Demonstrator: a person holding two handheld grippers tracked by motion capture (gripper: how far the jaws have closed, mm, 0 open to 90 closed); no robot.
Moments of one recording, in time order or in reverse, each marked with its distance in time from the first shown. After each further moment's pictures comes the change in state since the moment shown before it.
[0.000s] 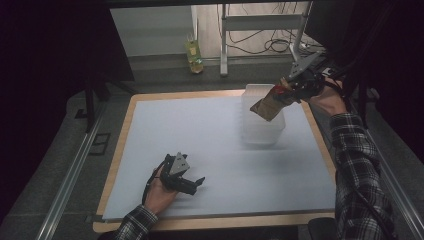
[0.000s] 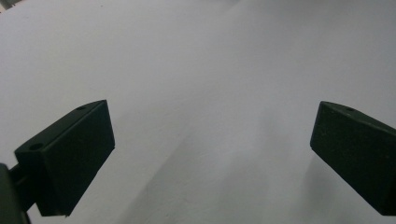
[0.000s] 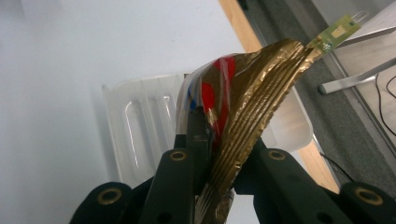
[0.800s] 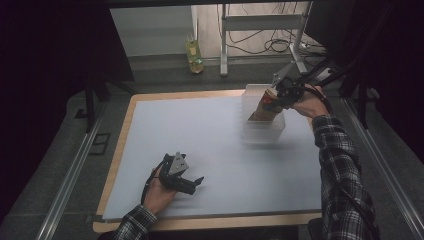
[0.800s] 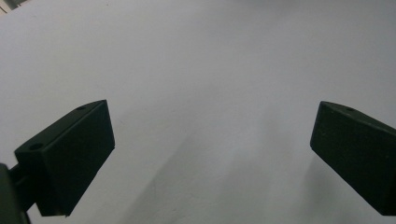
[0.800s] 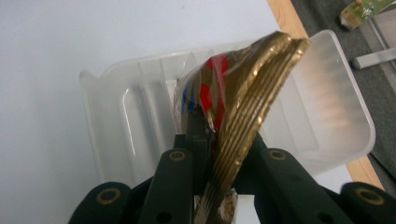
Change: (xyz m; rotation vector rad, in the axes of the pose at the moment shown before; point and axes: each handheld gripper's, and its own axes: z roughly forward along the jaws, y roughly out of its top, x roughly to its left) left arm 0.002 -0.001 -0.002 0.000 0.010 0.002; right arm -0.001 0.003 0.062 0.094 0.069 0.036
